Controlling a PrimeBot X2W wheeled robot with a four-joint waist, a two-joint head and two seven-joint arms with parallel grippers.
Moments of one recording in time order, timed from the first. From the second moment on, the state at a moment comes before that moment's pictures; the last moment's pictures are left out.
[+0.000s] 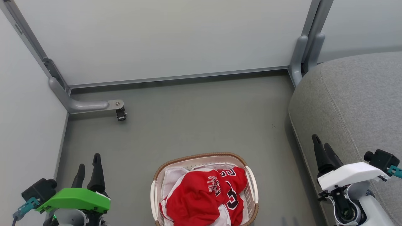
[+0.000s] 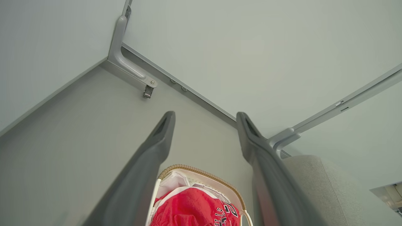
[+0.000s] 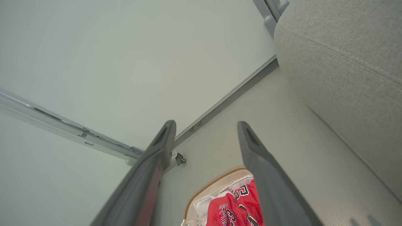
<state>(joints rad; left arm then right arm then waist) -0.12 0.09 0.02 0.40 -0.80 -0.13 -0.08 -0.18 -0.14 0.06 0.37 0.97 0.13 -0.08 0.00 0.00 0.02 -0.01</state>
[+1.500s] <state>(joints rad) -0.11 0.13 -0.05 0.43 -0.32 -0.05 -0.20 -0.20 -0.17 0.14 0.48 0.40 0.13 -0.19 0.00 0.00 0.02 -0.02</state>
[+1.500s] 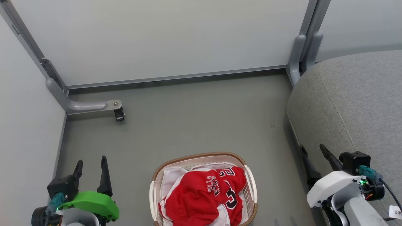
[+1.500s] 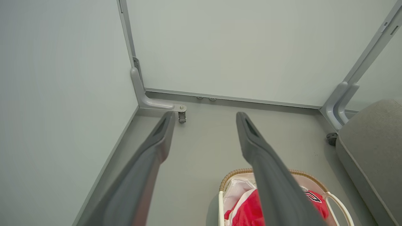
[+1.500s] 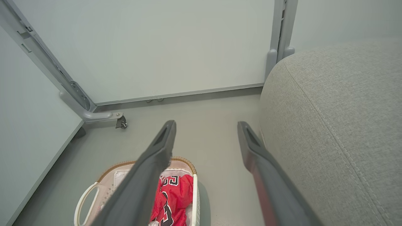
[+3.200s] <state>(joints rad) -0.16 0.06 -0.05 0.52 -0.14 -0.13 -0.26 -0.32 -0.16 0.17 0.45 0.20 0.13 -0.26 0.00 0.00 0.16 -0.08</state>
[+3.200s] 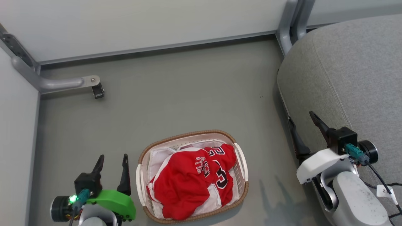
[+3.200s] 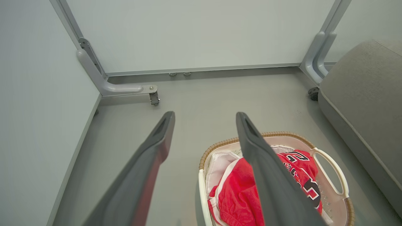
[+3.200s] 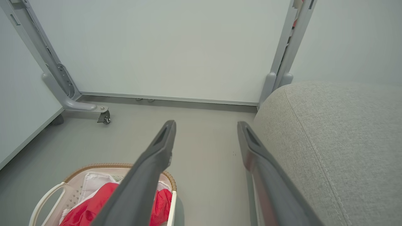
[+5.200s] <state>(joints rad) -0.74 0.09 -0.55 1.13 -0.41 -0.13 -0.26 -0.56 -0.07 0.21 0.21 0.17 0.13 -0.26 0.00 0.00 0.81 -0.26</state>
